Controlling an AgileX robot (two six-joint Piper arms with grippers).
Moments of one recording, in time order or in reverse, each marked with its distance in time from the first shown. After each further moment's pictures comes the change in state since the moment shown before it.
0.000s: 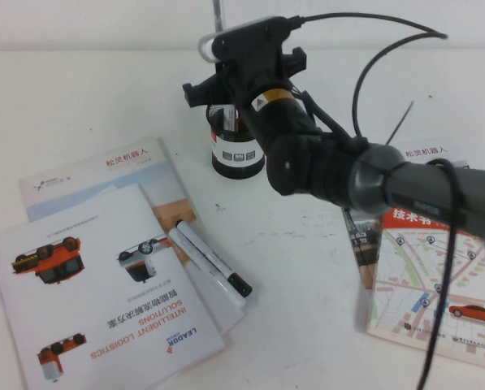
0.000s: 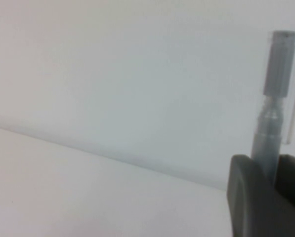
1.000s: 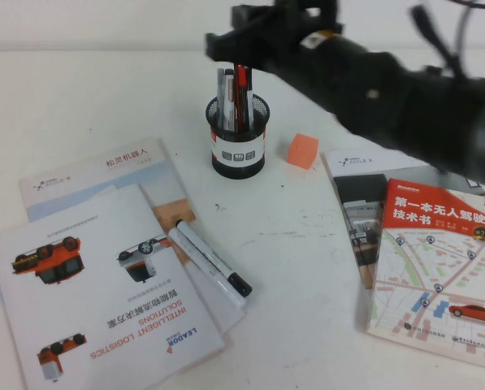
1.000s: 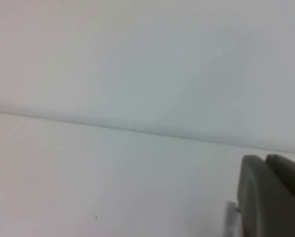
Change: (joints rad) right arm -0.040 -0.314 0.110 0.215 0.394 -0.005; left arm 0.000 0.000 0.000 0.000 0.000 0.000
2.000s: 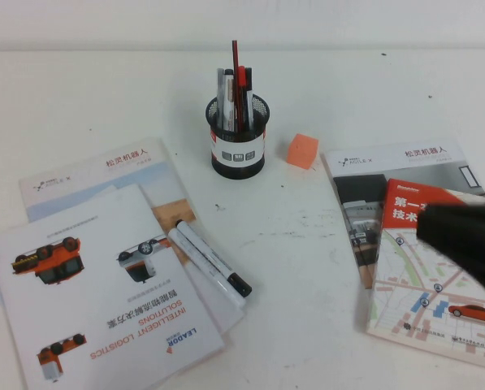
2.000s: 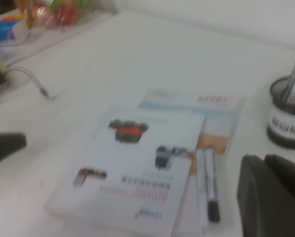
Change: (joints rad) right arm 0.000 -1.119 0.781 -0.100 0.587 -0.004; left arm 0.000 0.000 0.000 0.000 0.000 0.000
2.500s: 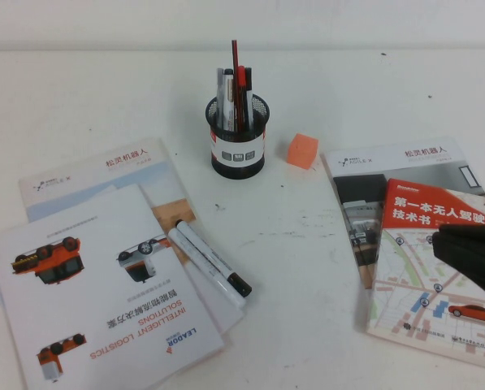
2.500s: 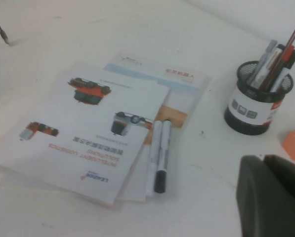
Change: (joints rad) right arm 0.000 -0.028 0.029 -0.223 0.045 0.000; left arm 0.000 0.000 0.000 0.000 0.000 0.000
